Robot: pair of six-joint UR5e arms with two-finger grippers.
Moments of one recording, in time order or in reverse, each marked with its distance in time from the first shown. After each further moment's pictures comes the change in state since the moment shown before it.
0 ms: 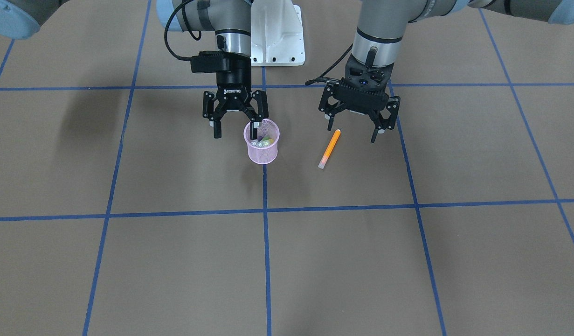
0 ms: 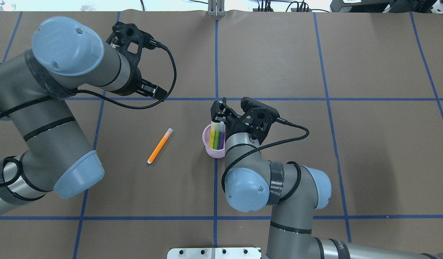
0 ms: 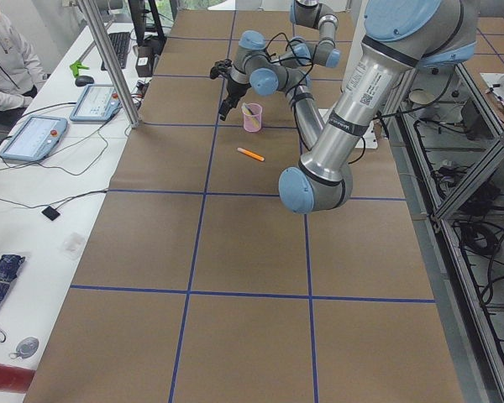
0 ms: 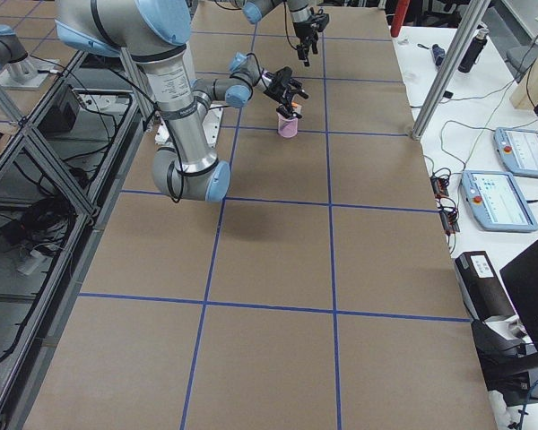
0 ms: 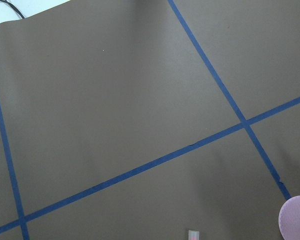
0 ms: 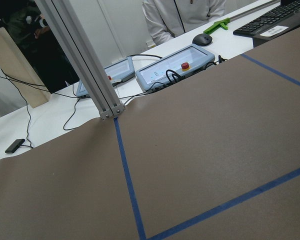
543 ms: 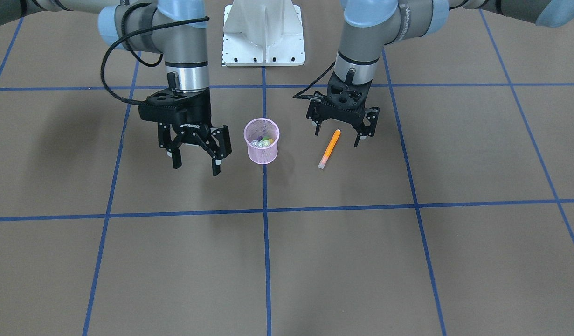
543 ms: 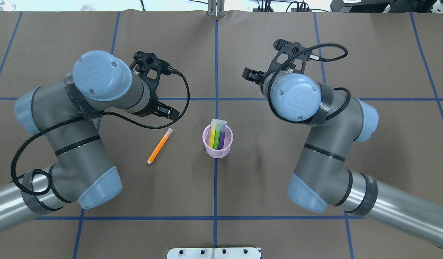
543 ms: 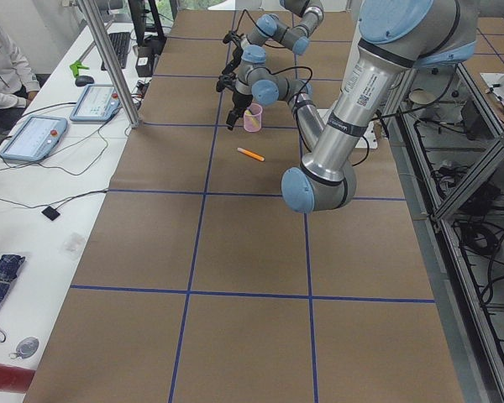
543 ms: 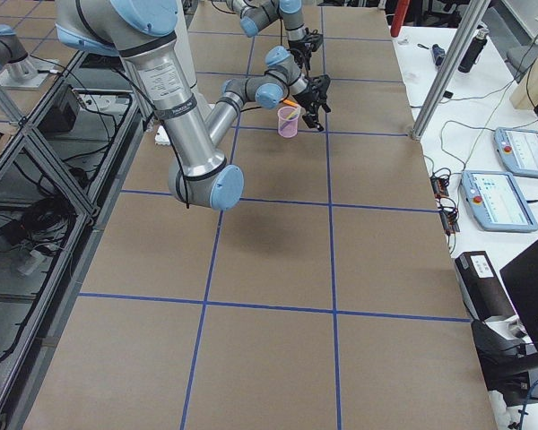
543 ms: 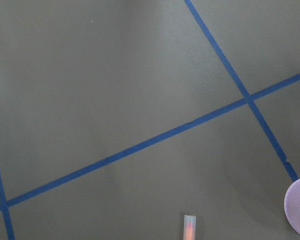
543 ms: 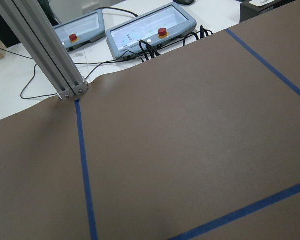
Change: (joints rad) left arm 0.083 0.005 0.118 -0.114 0.001 -0.059; right arm 0.293 -0.040 0.017 0.001 0.511 -0.279
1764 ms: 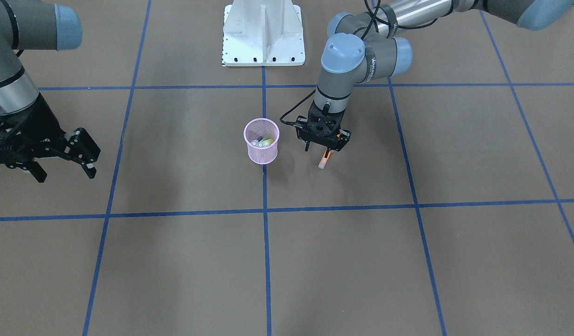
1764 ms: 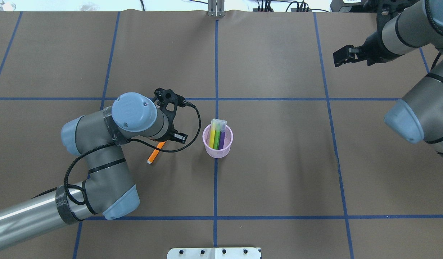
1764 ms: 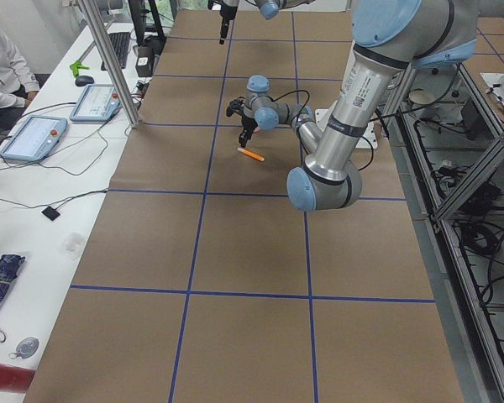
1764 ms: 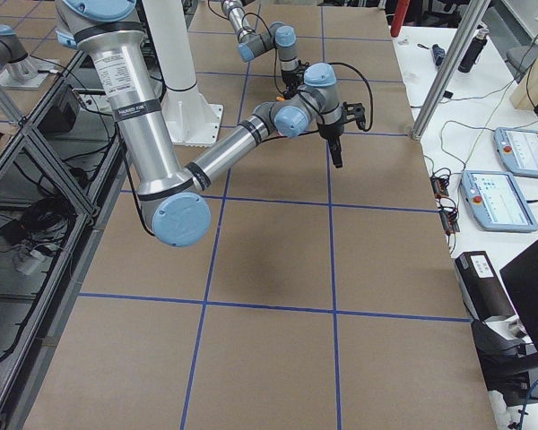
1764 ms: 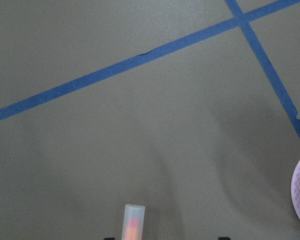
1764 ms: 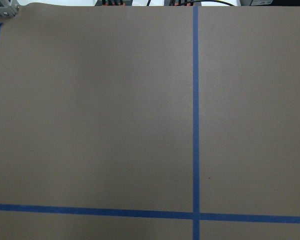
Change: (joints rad) left arm 0.096 0.009 0.192 -0.194 -0.001 -0.069; right arm 0.409 -0.237 0.077 0.014 0.604 -0.668
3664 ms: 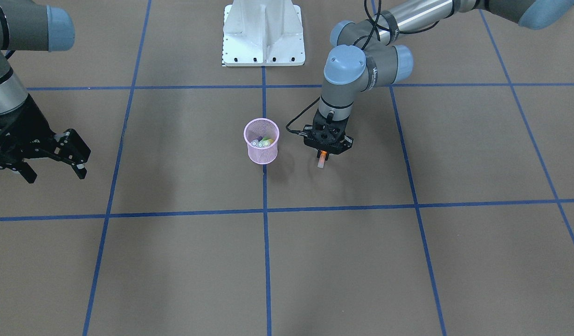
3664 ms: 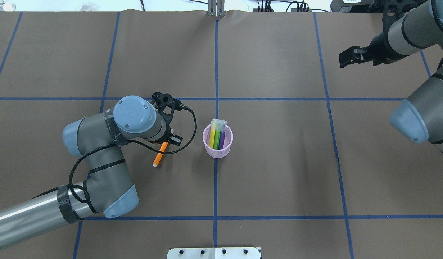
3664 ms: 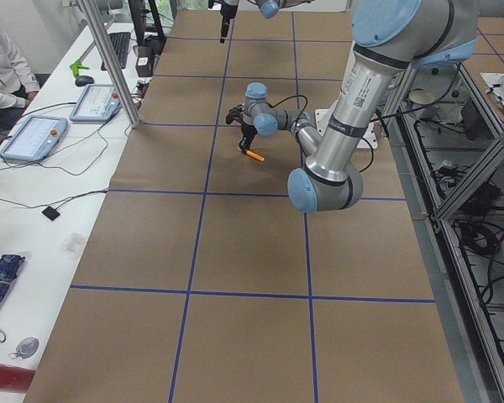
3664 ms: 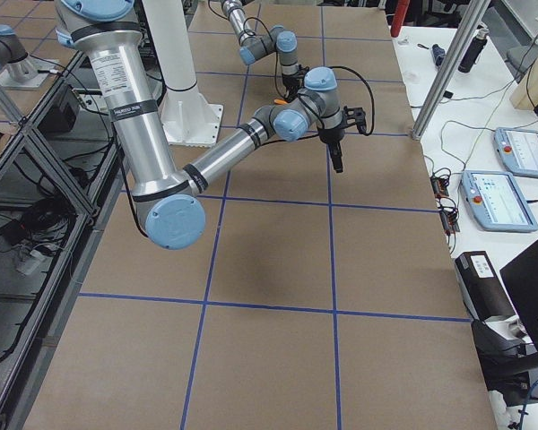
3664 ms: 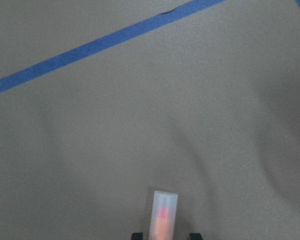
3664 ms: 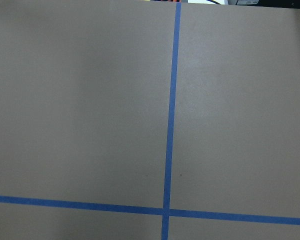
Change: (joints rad) left arm 0.001 0.007 0.041 -0.006 -0.004 0.010; right arm 0.007 -0.015 0.001 0.002 -0.003 -0.014
